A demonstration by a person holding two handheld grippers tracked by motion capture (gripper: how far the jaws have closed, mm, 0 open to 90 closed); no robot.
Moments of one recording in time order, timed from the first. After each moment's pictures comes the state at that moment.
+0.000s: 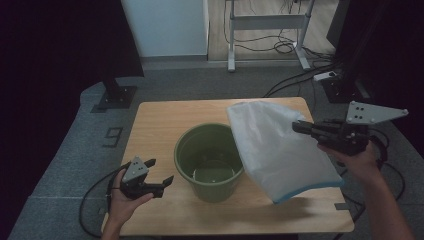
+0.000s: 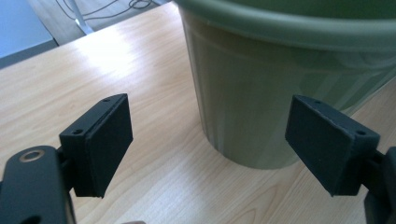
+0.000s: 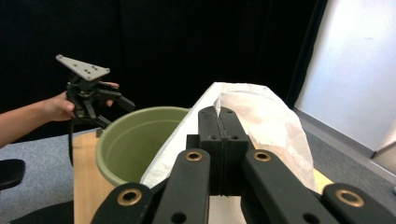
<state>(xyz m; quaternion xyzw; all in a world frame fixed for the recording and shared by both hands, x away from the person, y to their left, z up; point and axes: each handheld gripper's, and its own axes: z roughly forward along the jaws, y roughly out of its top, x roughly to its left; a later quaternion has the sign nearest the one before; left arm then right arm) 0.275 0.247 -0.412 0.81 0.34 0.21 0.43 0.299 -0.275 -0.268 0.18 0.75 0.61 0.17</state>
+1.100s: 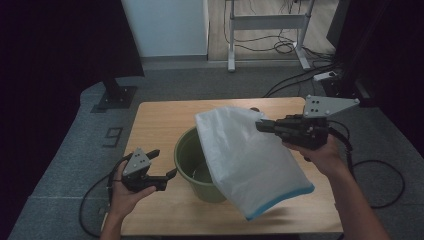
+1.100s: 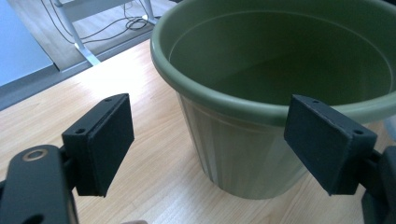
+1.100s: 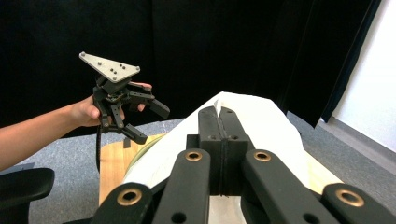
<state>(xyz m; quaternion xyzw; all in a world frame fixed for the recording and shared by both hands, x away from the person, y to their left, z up) 0.279 0.233 -0.380 0.81 0.31 0.23 0.45 0.313 -0.199 -0.257 0.14 0.76 0.62 0.13</state>
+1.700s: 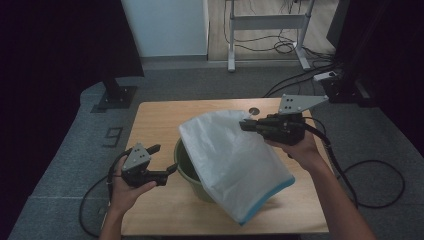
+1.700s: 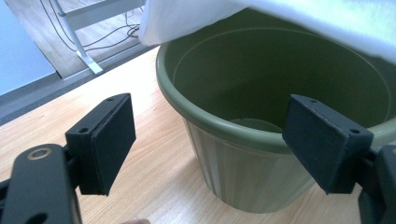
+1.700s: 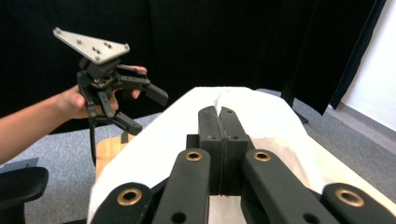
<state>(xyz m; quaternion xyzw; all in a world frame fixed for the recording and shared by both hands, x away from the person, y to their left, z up) 0.285 0.230 -0.370 0.81 0.31 0.23 0.45 0.338 -0.166 -0.276 0.15 0.78 0.59 0.11</state>
